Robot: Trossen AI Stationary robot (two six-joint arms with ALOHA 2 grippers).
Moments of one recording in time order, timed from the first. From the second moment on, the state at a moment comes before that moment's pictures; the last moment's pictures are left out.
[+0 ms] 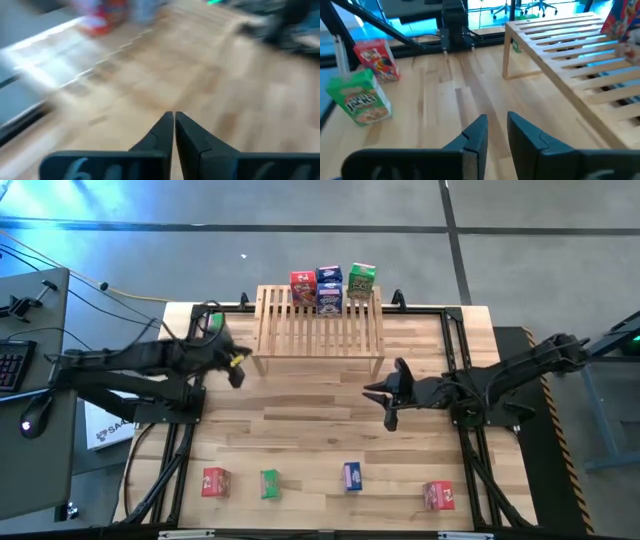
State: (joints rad) left arm 0.05 0.70 0.76 -0.64 -0.48 -0.36; right arm 0.30 1.07 0.73 -0.06 0.47 0.23
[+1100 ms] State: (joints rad) left arm 0.77 1.09 0.88 -0.95 -0.40 -0.37; right arm 0.24 1.07 0.72 -0.13 0.36 0.13
